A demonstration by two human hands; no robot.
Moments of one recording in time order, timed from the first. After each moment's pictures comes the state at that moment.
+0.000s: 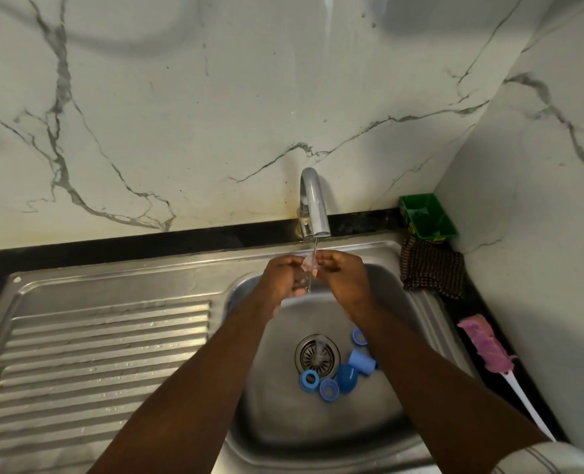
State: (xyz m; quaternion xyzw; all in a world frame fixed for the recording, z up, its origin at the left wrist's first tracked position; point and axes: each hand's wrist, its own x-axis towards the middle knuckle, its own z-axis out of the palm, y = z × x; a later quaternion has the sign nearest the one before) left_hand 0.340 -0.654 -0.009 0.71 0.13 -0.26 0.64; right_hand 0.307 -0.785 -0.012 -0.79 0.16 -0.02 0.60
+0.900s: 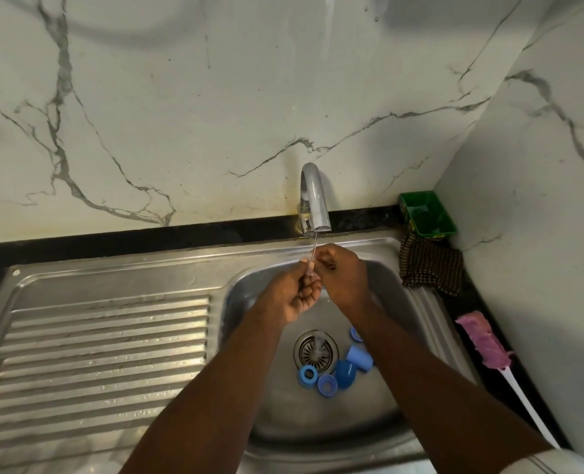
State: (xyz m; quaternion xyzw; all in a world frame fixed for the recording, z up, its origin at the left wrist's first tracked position) left_hand 0.313 -0.662 -0.012 0.47 0.28 -0.33 0.77; right_hand 0.298 -0.781 -0.007 -0.89 0.10 -0.07 0.44
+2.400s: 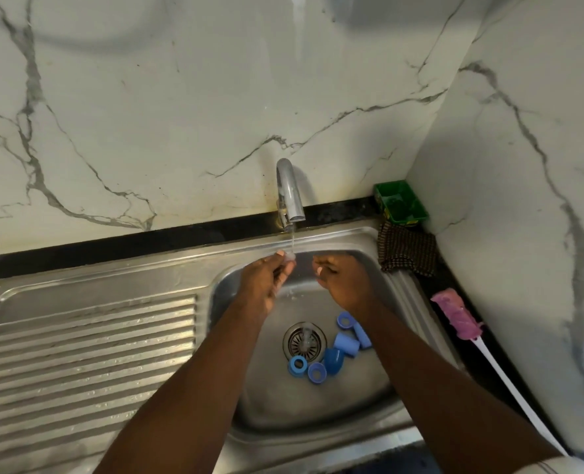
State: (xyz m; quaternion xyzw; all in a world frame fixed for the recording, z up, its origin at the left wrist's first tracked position) left_hand 0.310 -0.657 -0.015 0.47 0.25 -0.19 0.82; right_hand 0.262 -0.810 -0.006 -0.87 0.13 0.02 0.47
